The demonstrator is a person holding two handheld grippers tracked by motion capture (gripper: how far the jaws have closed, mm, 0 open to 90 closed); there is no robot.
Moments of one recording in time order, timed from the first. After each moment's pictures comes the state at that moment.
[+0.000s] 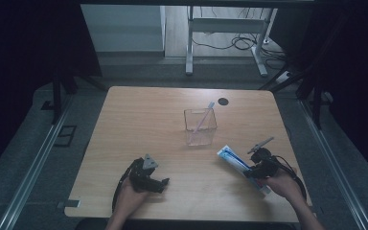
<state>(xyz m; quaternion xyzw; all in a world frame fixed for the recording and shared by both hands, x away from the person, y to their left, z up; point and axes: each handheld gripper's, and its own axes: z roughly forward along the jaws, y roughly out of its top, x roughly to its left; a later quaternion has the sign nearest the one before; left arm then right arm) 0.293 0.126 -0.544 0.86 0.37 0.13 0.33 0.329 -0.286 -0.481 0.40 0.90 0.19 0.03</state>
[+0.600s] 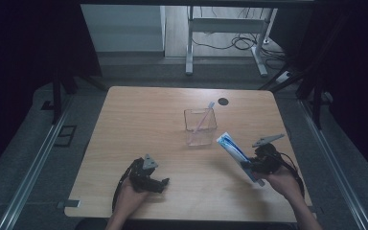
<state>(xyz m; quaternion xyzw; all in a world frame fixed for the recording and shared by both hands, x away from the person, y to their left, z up) 0.293 0.126 -0.544 0.86 0.37 0.13 0.33 0.327 -0.287 -0.458 0.39 0.87 0.30 0.07</state>
